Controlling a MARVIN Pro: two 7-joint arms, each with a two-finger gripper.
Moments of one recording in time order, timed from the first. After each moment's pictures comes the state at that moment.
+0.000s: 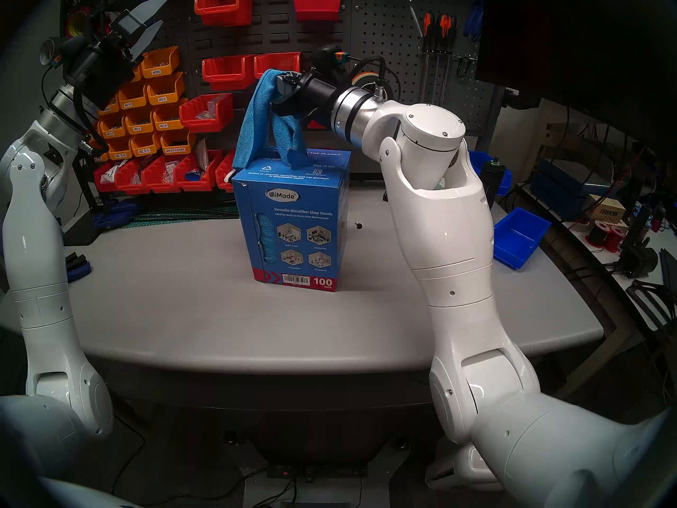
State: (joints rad) left arm 1.06 -1.17 -1.90 -1.91 -1.20 0.63 -0.41; right arm -0.85 -1.48 1.34 -1.71 0.26 0.46 0.55
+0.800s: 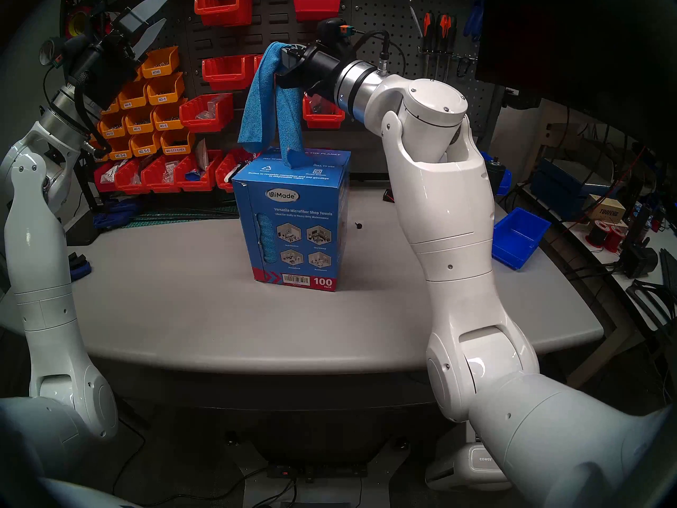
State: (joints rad) left arm 1.06 -1.19 -1.90 -1.93 -1.21 0.63 -0.41; right arm -0.75 -1.50 1.36 -1.64 0.23 0.42 0.55
